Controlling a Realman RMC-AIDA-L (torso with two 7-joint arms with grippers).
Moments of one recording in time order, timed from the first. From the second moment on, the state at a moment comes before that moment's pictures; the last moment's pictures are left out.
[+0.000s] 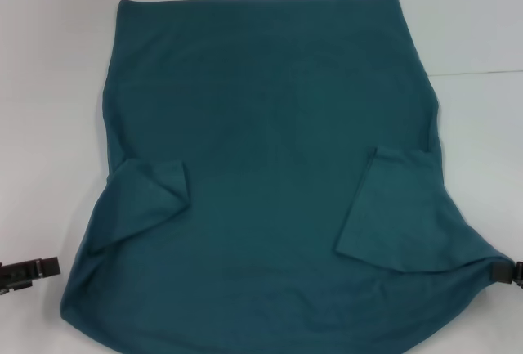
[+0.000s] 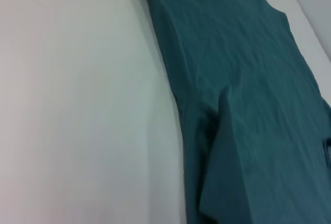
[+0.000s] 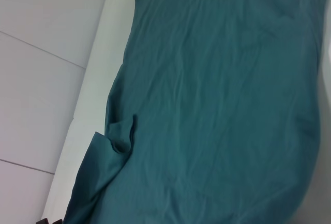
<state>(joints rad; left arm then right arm) -0.41 -2.10 0.35 0.95 2.41 1.58 -2.19 0.35 1.92 -0.26 -0.54 -2.31 -1.68 2.06</state>
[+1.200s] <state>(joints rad) -0.44 -2.08 0.34 0.85 2.49 1.60 -2.44 0.35 1.92 -0.26 -0.54 -2.32 -1.69 2.07</state>
